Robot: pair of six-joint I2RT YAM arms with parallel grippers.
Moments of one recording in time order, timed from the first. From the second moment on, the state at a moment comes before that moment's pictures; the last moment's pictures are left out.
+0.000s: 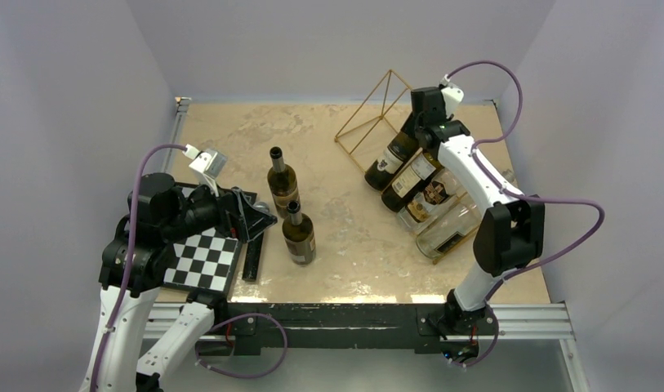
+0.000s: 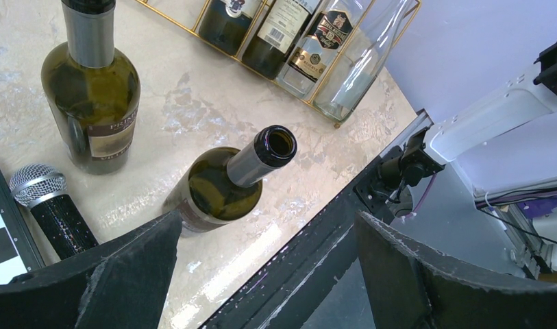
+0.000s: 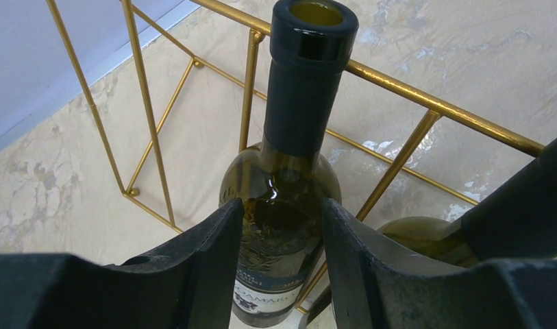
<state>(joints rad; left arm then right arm) -0.23 0.69 1.17 -0.88 0.61 -0.30 0.29 1.69 1.49 -0.48 0.48 0.69</state>
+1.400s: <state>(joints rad) -0.23 0.61 1.17 -0.92 0.55 -0.30 0.88 1.25 1.32 -0.39 -0.36 0.11</state>
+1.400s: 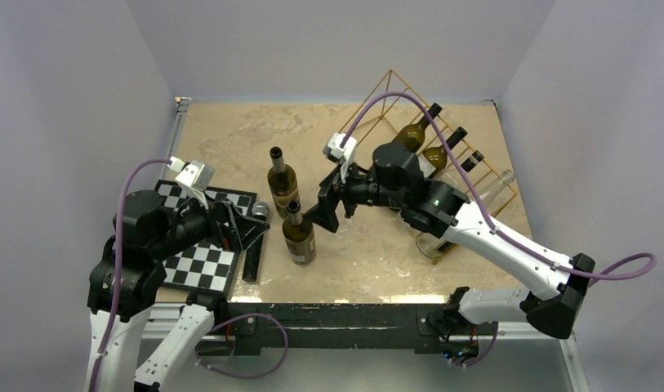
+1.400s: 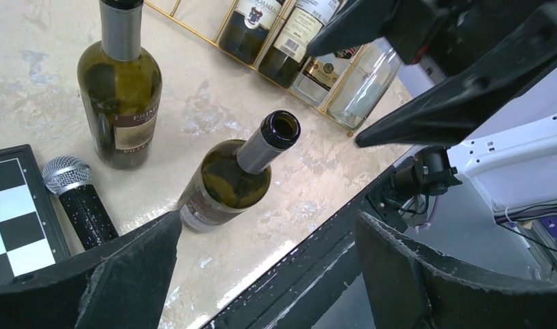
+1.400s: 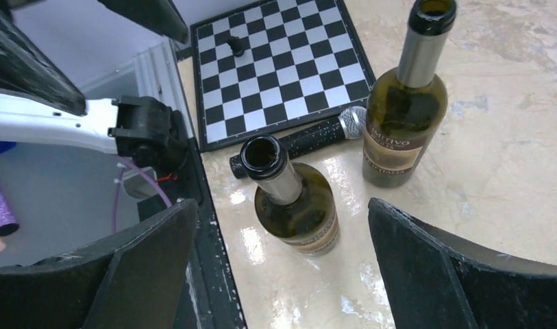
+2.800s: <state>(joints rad) -0.23 0.59 1.20 -1.05 0.50 -0.27 1.27 1.41 0.94 0.36 0.45 0.11</state>
